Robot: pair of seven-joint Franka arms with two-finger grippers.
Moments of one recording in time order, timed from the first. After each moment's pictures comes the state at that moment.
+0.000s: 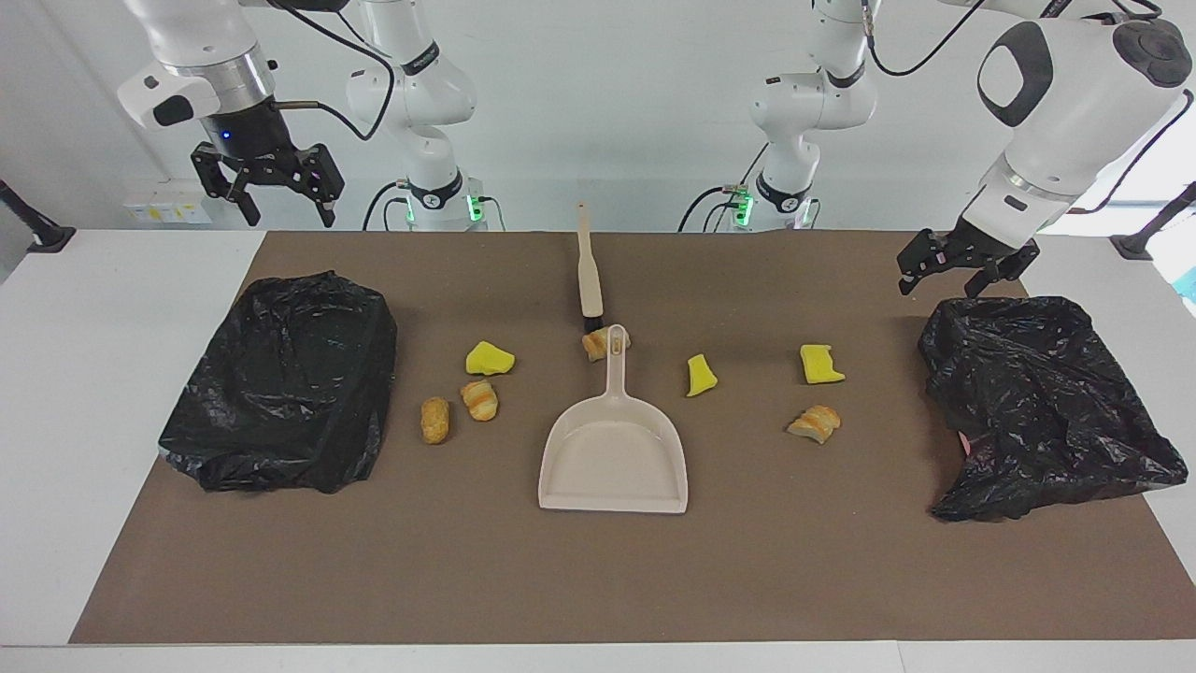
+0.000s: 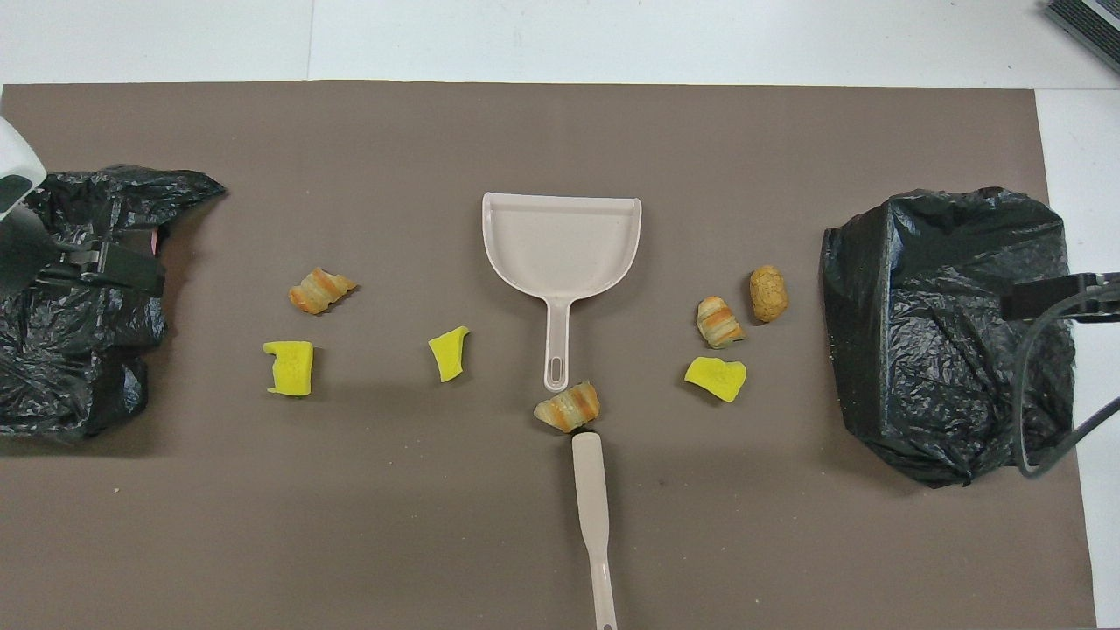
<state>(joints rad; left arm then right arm) -0.02 0.04 -0.01 -1.63 -0.05 1.65 0.07 -0.01 -0.11 -0.02 -1.63 -0.02 1.58 0.00</state>
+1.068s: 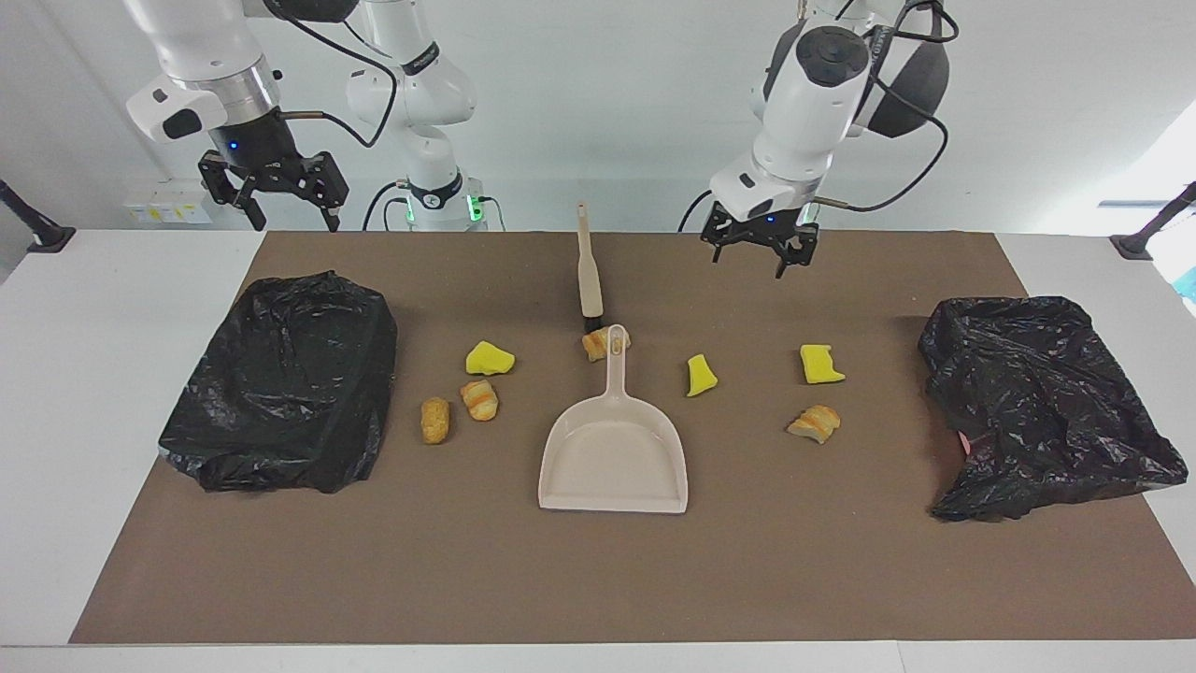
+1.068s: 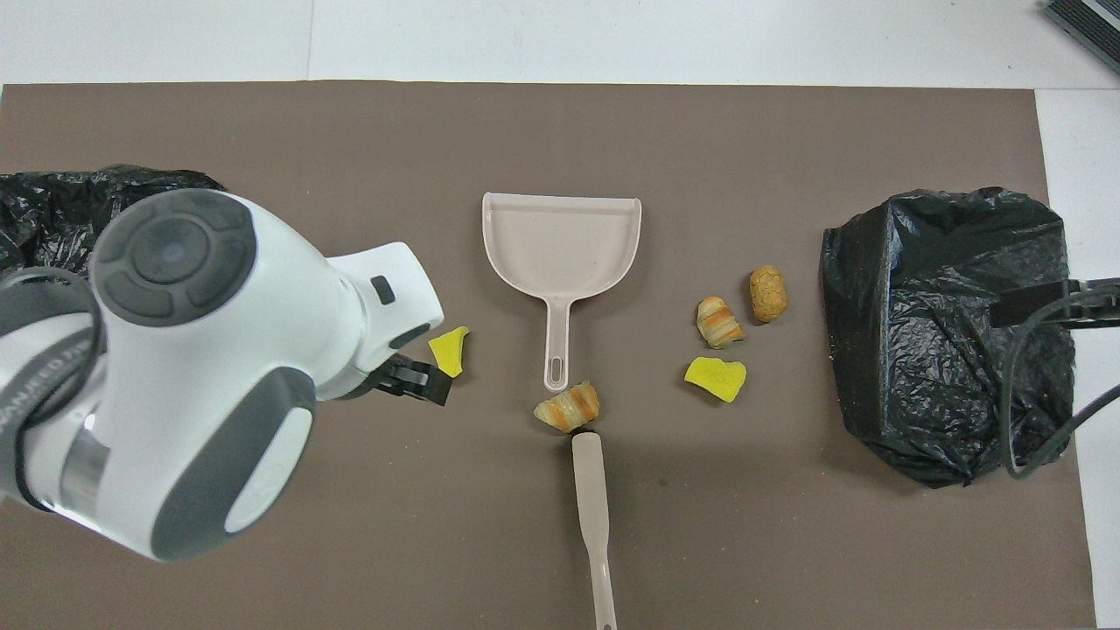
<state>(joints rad) -0.49 -0.02 -0.04 -1.78 -0.05 1.69 -0.16 -0.01 -0.11 -0.02 -1.65 -0.02 1.58 0.00</state>
